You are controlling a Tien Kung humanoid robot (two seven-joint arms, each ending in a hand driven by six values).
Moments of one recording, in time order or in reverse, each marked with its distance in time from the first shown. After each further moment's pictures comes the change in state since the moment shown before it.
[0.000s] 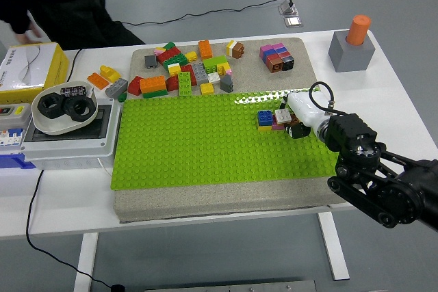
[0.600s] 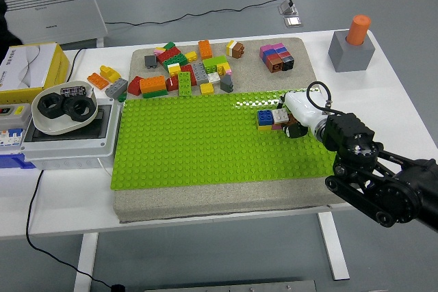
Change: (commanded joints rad) left arm 0.001 0.000 0.001 0.000 -0.001 -0.001 0.000; right arm 0.005 0.009 0.003 0.000 0.017 -0.003 0.003
